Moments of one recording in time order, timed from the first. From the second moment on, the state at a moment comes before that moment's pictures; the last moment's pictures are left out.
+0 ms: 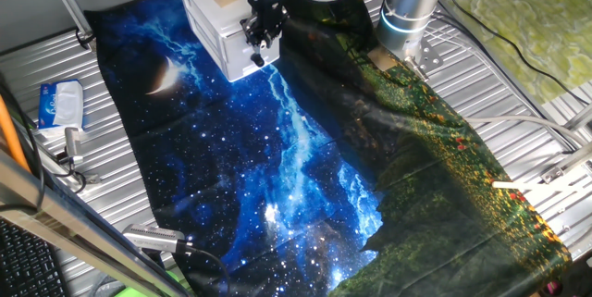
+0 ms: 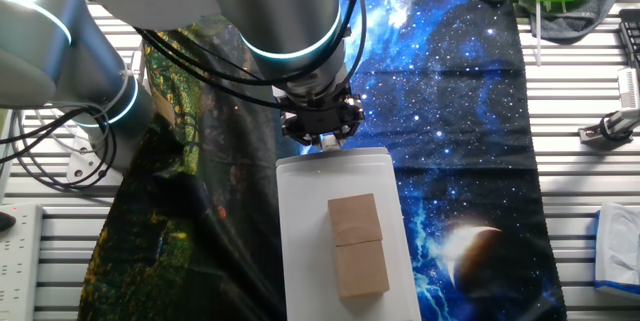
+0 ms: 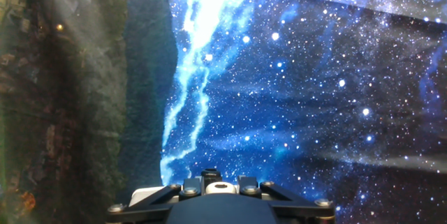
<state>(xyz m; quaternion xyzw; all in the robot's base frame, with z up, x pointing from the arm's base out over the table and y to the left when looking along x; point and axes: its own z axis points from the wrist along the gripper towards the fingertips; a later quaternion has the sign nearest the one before) 0.376 -0.083 0.150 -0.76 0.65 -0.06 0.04</state>
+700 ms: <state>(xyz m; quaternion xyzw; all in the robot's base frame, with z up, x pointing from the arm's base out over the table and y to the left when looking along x) 0.376 -0.083 0.151 -0.75 0.66 -0.05 0.04</state>
